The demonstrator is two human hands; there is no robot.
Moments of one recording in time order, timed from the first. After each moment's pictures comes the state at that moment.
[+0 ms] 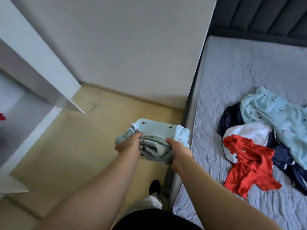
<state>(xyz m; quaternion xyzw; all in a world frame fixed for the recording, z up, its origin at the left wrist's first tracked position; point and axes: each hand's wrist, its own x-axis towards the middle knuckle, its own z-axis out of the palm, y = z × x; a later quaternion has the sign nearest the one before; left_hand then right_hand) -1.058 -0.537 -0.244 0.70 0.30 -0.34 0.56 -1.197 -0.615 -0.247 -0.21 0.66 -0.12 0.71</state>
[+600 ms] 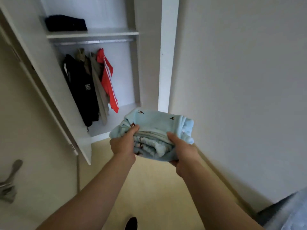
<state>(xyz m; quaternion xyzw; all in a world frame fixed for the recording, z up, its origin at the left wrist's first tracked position) -0.900 -0.279 -0.066 0.52 0.31 0.04 0.79 -0.957 -0.447 -0.055 -0.52 0.33 0.00 0.79</state>
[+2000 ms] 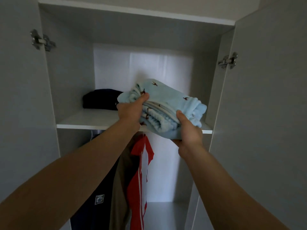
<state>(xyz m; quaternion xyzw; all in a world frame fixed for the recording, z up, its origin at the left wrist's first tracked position) -0.001 -0.062 0.221 0.49 0.10 0.32 0.80 -0.006 -0.232 0.183 -0.49 0.00 -0.03 0.87</state>
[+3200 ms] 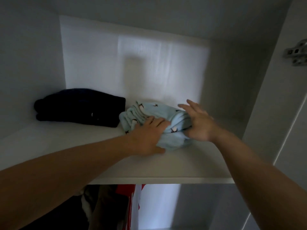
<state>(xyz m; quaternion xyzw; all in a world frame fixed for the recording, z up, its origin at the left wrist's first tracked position) 0.283 0.013 0.165 0.97 -0.19 0.14 0.04 0.336 -0.211 0.223 -0.95 -0.25 -0.14 0.12</state>
